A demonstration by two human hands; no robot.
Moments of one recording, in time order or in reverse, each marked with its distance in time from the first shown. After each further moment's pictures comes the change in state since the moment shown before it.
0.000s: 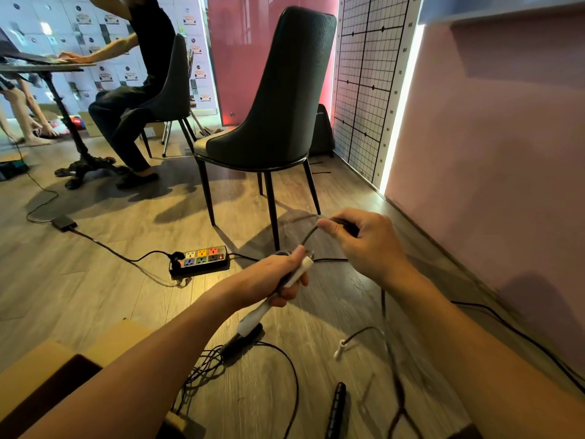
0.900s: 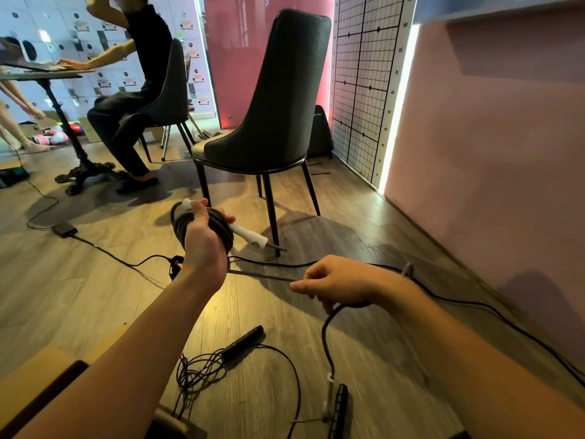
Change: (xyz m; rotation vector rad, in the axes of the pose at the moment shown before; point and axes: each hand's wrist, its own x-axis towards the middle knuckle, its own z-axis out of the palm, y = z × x) left_hand -0.003 0.008 -0.052 -0.829 0.894 0.480; right_hand -0.012 -0.006 0.021 -0.029 -0.848 0.392
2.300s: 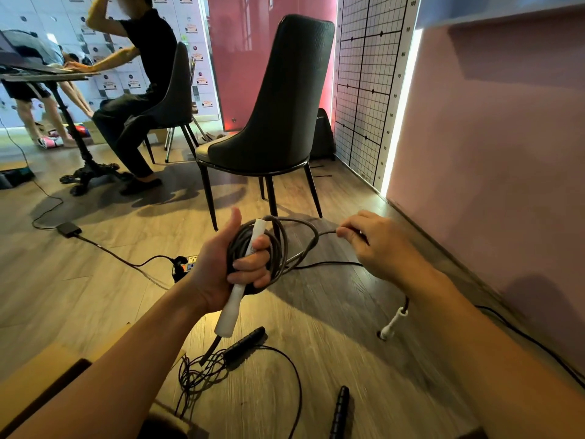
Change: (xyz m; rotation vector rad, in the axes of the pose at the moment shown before) left_hand -0.023 0.010 -0.014 -0.164 -0.922 -0.763; right_hand -0.013 0.022 -0.040 -0.276 0.742 -0.242
